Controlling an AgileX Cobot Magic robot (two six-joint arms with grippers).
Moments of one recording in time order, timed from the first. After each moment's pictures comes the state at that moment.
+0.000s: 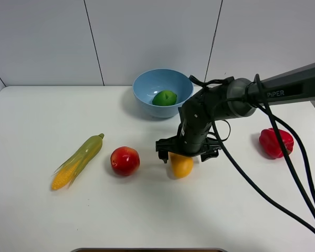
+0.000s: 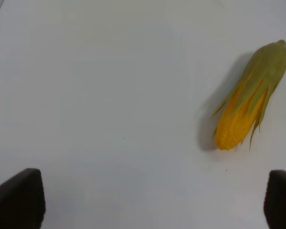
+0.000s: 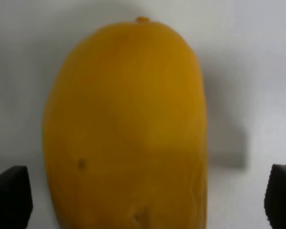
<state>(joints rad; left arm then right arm) -0.08 0.00 -0.44 0.10 1.09 -0.11 0.64 2.01 -1.12 -0.10 0.59 0.73</state>
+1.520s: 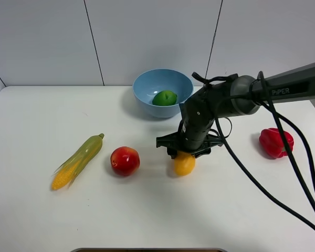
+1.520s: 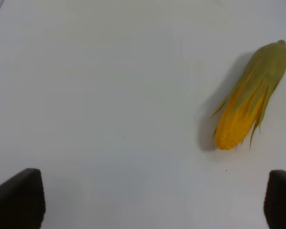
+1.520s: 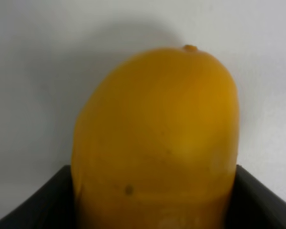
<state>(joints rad) -0.08 0.00 -0.44 0.10 1.09 -0.11 0.63 1.97 -1.12 -0.11 0.58 0.73</state>
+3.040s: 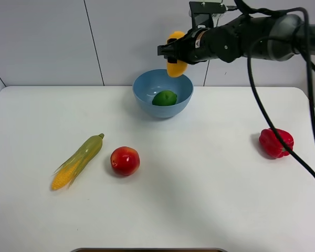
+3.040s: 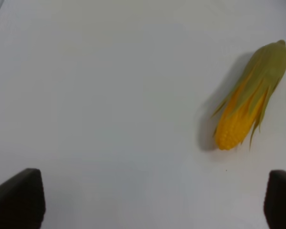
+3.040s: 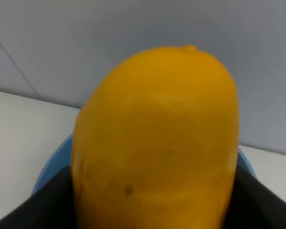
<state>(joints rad) -0.08 0.00 -0.44 0.10 1.09 -0.11 0.45 1.96 -1.48 -0.18 0.15 0.40</state>
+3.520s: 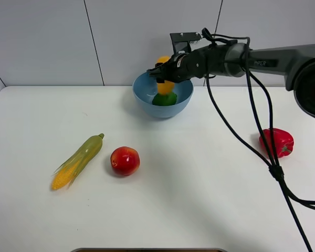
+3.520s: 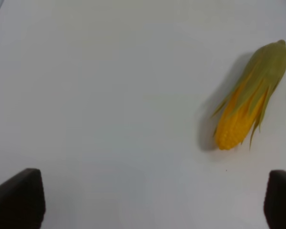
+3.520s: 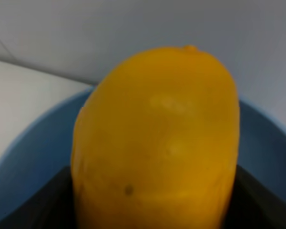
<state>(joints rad) -0.08 0.00 -0.44 0.10 1.09 -0.11 0.45 2.22 -1.63 -0.02 0.15 0.23</state>
